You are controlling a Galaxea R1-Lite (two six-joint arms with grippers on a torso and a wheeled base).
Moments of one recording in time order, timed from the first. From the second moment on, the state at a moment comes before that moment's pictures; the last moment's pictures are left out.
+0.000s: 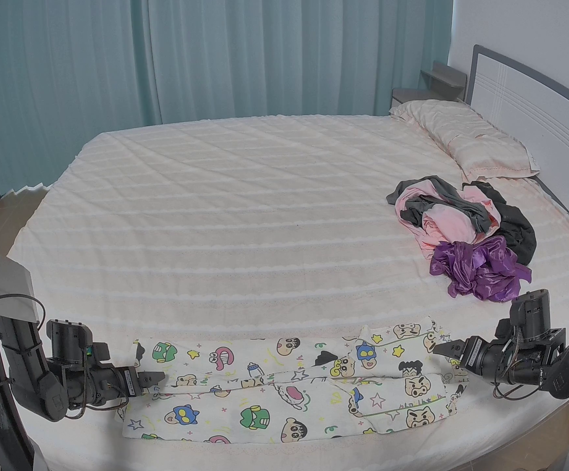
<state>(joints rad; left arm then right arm) 0.01 2.17 -0.15 -1.20 -0.26 -0.26 0.24 1.83 -0.22 -0.85 0.06 0.71</state>
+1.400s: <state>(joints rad) 0.21 2.01 -0.12 -1.19 -0.31 -0.26 0.21 1.85 -0.21 -0.86 0.09 0.71</state>
